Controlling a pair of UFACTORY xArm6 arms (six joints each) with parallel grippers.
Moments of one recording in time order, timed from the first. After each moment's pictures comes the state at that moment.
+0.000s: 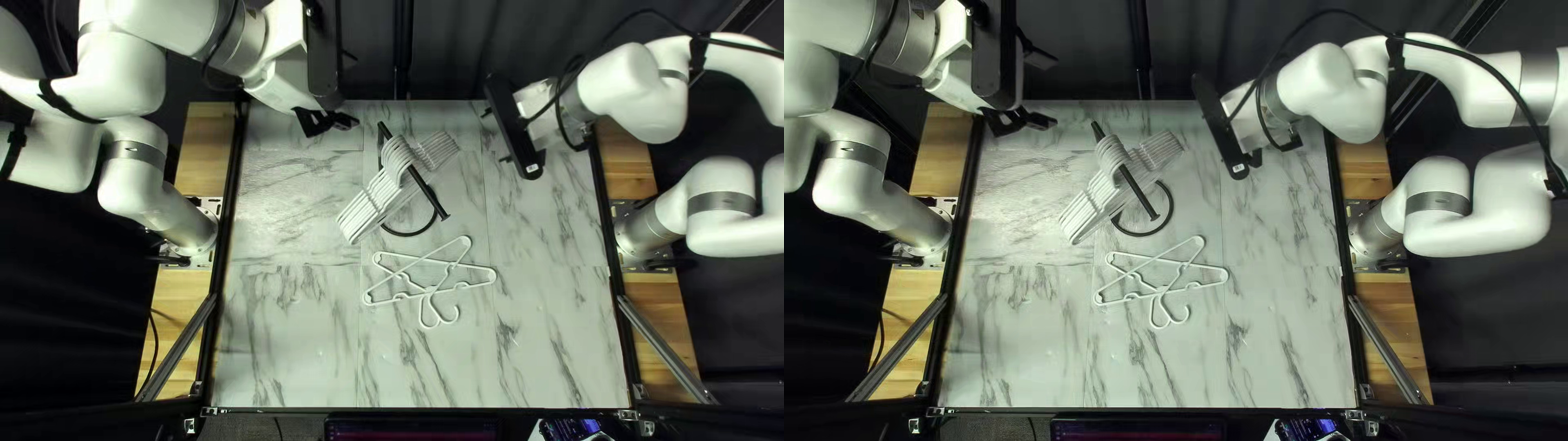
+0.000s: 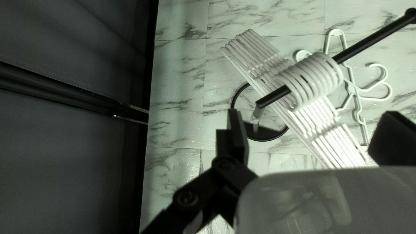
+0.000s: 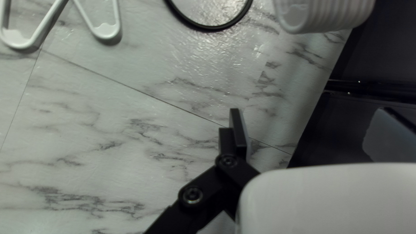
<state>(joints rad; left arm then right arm) 0.05 -0.69 -0.96 0.18 0.98 -0.01 -0.24 -0.60 -0.52 -0.13 0.65 -0.68</state>
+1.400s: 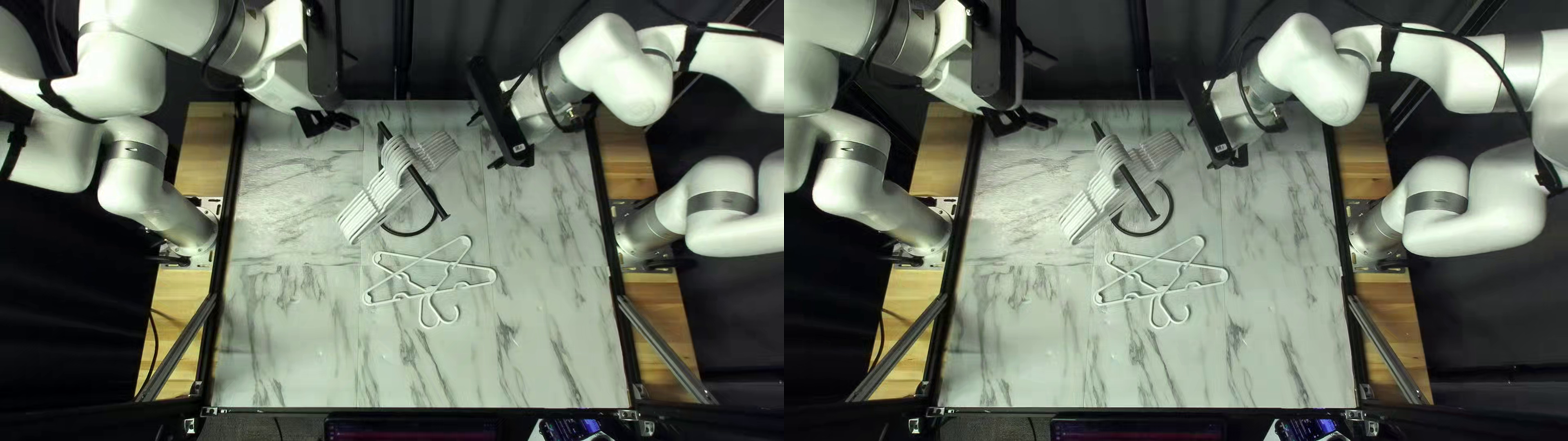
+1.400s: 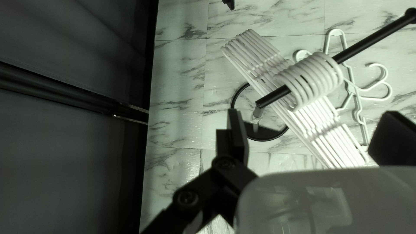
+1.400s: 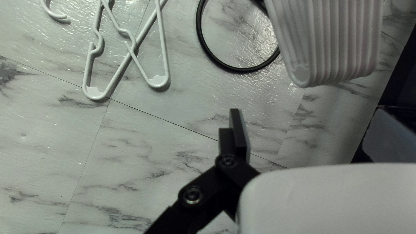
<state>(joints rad) 0.05 -0.69 -0.96 0.18 0.98 -0.01 -0.25 -0.50 -0.65 0.20 0.75 -0.82</state>
